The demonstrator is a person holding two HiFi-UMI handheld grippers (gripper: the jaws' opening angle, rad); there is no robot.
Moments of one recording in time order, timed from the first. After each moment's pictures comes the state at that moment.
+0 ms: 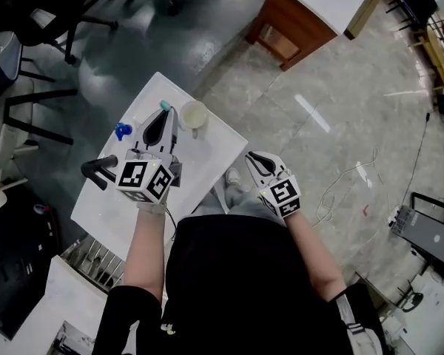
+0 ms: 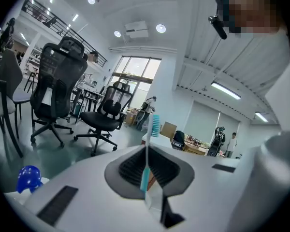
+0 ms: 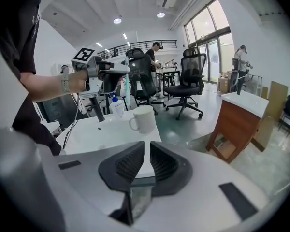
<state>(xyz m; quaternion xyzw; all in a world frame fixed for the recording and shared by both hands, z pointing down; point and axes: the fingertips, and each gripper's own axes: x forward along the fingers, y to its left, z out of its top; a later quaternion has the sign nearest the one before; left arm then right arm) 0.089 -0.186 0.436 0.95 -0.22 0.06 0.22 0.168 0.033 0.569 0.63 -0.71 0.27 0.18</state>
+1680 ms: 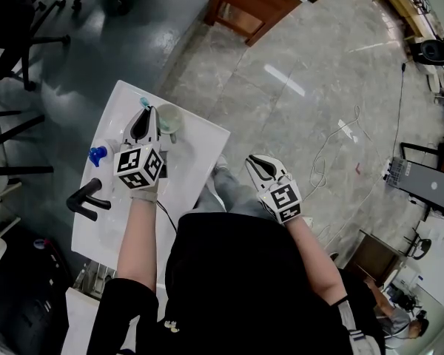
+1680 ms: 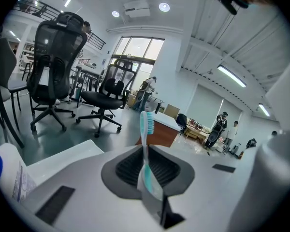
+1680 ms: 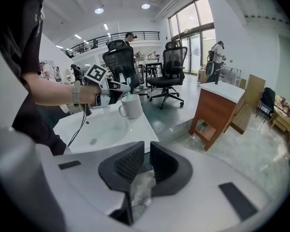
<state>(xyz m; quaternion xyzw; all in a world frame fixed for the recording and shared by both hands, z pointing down) 0.122 -0.203 0.567 0.93 -0.21 0.17 0.24 0.180 0.090 0.575 0.69 -0.61 0.32 0.21</state>
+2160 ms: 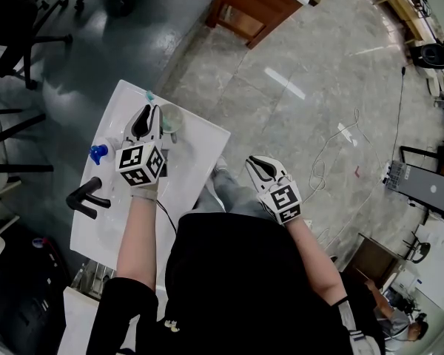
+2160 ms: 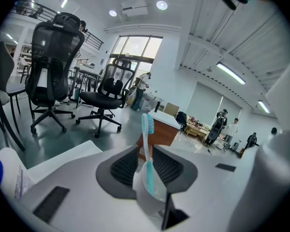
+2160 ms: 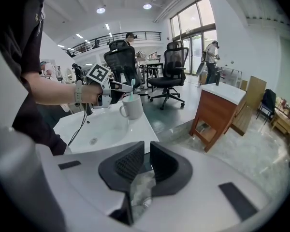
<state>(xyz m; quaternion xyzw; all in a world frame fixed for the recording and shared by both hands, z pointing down) 0.124 -0.203 0.568 0.93 -0.20 0.18 0.23 0.178 0.092 0.575 0.69 -0.62 0.32 0.21</state>
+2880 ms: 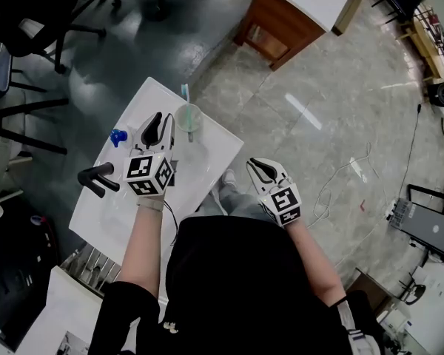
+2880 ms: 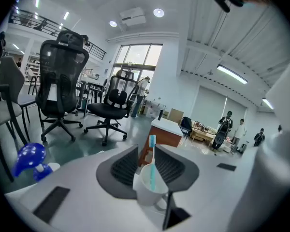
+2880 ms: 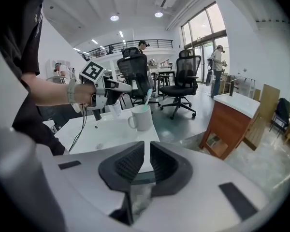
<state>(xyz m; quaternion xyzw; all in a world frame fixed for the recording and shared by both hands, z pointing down) 0.087 -0.186 0.509 0.94 -0.24 0.15 0.20 0.175 0.064 0.557 0.65 -0.68 0.27 0.20</state>
